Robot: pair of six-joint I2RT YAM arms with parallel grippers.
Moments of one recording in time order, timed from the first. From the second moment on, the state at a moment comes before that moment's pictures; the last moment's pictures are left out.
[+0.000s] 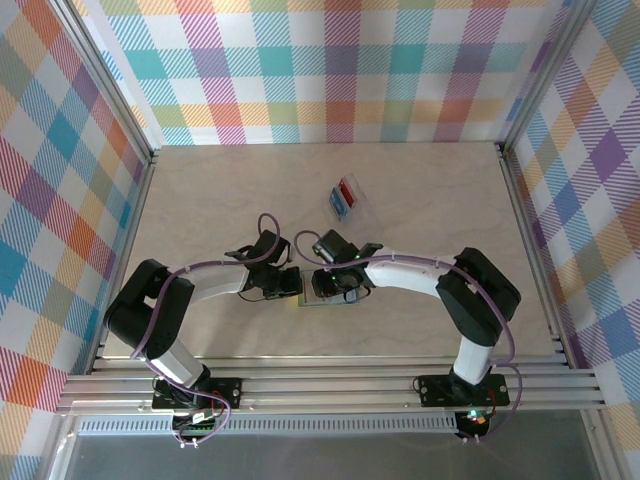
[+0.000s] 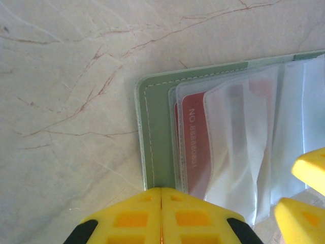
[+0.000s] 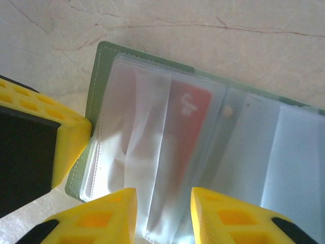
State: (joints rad) left arm -0.55 1.61 0.77 -0.27 0.32 -0.63; right arm 0.89 1.78 1.09 -0.42 -0.08 0.52
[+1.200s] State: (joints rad) left arm -0.53 1.37 0.67 -0.27 0.27 -0.65; right arm 0.66 1.74 1.43 -0.54 -0.01 0.42
